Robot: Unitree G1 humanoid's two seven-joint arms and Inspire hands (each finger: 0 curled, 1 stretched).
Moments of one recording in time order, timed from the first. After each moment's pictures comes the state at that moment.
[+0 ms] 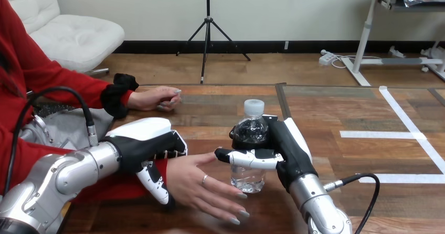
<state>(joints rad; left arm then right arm) -0.44 0.65 -0.34 0.50 0.52 -0.44 -0.44 -0.28 -0.04 0.10 0.65 -0.15 -0.37 0.05</state>
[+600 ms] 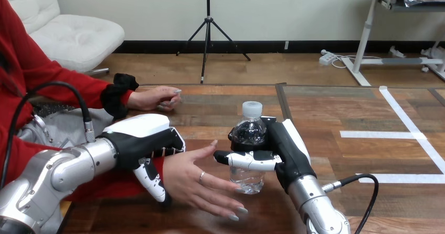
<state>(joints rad) -0.44 0.68 -0.34 0.47 0.52 -0.44 -0.45 -0.29 -0.03 0.10 0.68 -0.15 -0.39 0.04</state>
